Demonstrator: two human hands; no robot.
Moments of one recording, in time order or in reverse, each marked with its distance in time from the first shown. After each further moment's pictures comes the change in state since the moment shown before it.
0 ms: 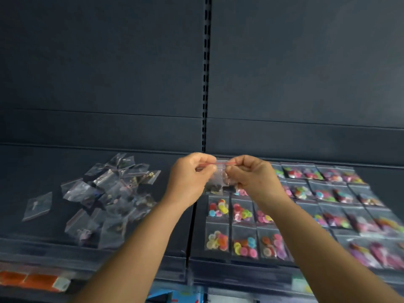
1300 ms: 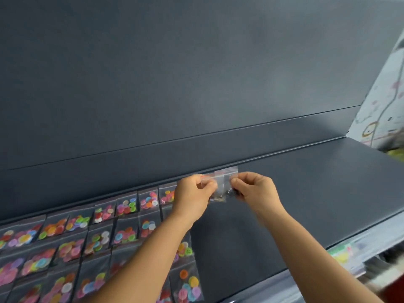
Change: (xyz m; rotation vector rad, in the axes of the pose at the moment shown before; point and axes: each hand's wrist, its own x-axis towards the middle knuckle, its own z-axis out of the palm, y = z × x) left_hand 0.010 0.147 0.446 -0.030 -0.365 -0.039; right_hand -0.041 0.087 -0.438 -0.010 0.597 0.174
